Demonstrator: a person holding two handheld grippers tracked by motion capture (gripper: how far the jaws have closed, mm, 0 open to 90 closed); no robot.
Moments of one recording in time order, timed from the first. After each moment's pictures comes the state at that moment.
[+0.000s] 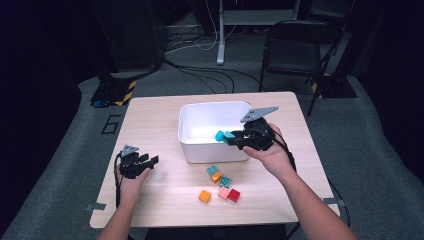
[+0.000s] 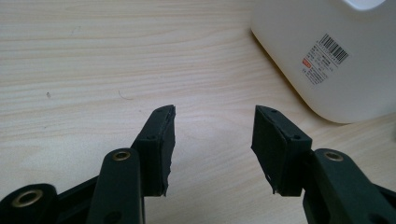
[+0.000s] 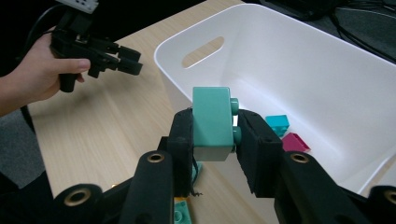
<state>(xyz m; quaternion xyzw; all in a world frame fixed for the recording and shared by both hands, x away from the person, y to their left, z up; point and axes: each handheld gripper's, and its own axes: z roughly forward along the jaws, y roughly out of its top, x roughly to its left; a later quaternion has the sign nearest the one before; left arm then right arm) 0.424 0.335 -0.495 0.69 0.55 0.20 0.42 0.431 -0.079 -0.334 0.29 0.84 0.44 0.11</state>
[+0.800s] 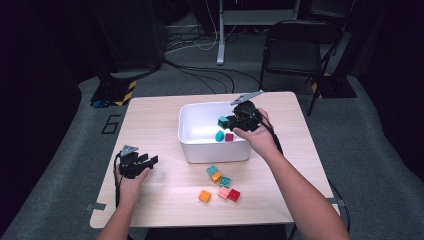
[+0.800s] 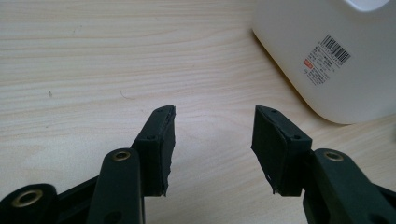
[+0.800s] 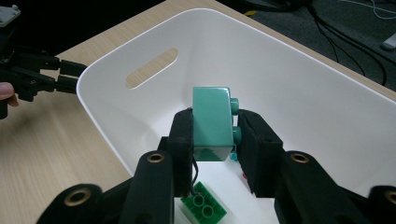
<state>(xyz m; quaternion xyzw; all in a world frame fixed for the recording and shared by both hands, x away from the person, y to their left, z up) 0.425 0.337 -0.495 0.69 0.55 0.20 0.42 0.499 -0.056 -0.347 0.33 0.84 0.41 0.13</state>
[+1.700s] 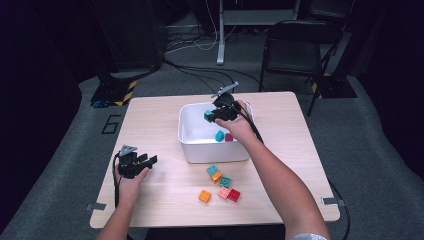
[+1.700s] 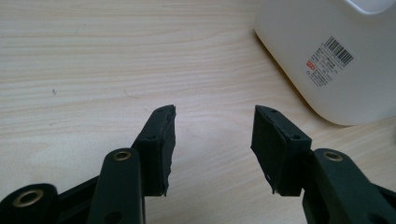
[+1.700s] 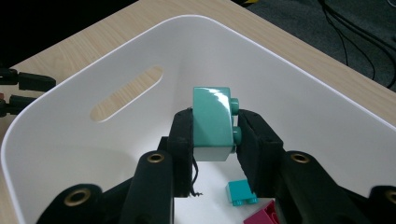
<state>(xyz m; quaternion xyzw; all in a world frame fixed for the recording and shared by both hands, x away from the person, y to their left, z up) 0.424 0.341 -0.495 0.69 0.56 0.19 0.42 0.556 -0.005 -0.367 0.33 0.85 0.39 0.12</state>
